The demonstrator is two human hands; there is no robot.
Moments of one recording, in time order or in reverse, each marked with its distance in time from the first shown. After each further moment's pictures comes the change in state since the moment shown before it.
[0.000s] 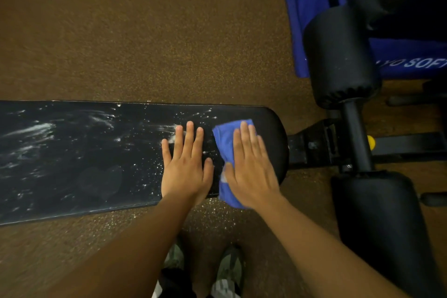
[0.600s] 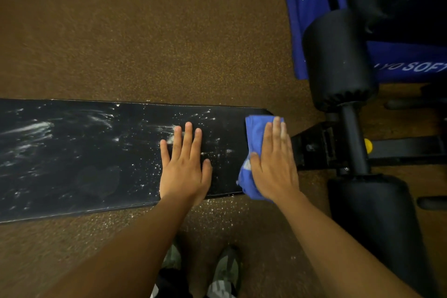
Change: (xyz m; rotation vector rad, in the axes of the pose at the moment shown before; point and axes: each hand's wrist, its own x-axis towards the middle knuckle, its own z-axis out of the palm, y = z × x) left_hand -0.001 0.001 -0.001 0.019 -0.008 -0.005; right_hand 0.001 0.042 -0.012 0.169 0.050 0.210
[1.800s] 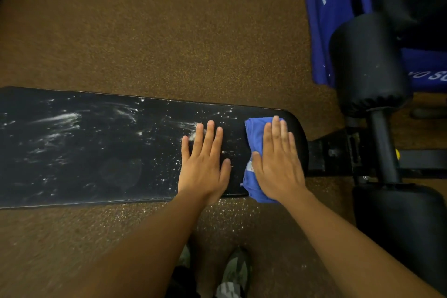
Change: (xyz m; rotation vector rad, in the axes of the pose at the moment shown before) left_hand -0.001 -0.008 -0.002 0.001 -0.011 0.045; right_hand 0.007 -0.027 0.014 -0.221 0.011 -0.156
